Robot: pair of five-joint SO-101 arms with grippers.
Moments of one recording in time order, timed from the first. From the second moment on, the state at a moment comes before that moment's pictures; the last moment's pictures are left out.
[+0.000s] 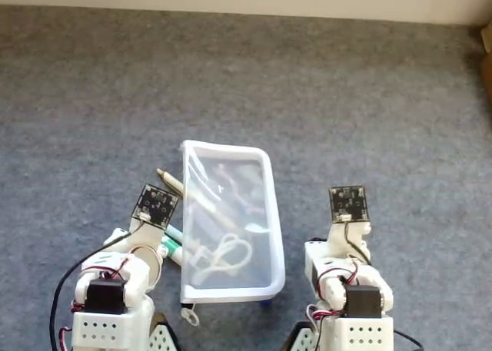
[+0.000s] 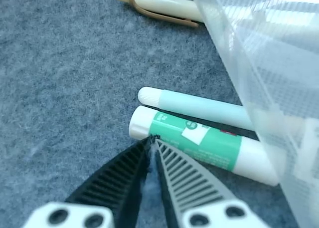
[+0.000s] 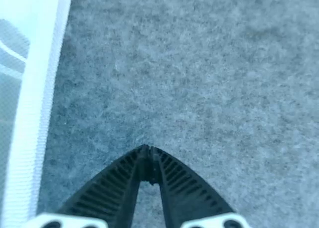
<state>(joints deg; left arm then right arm) -4.3 -104.0 95.9 76.3 -13.2 -1.6 -104.2 95.6 71.2 6.7</state>
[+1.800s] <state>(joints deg) -27.6 -104.0 91.0 75.4 -13.2 -62.7 -70.3 50.3 91.2 14.4</state>
